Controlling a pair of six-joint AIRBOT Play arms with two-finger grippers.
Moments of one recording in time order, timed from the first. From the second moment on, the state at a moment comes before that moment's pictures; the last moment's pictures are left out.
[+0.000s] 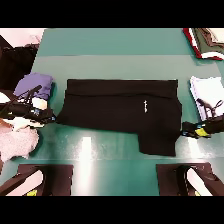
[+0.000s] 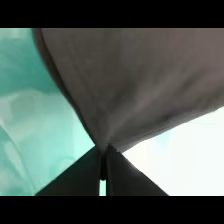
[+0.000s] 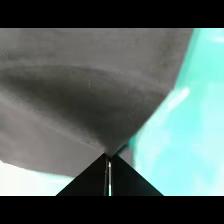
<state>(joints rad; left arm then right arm) 0.26 -1.07 0.78 1.00 -1.33 -1.18 -0.33 -0.81 0.64 -1.27 1.46 1.45</state>
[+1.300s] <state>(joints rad) 0.26 -1.09 0.82 0.78 -0.97 -1.22 -0.15 -1.25 1.23 -1.33 1.33 1.45</state>
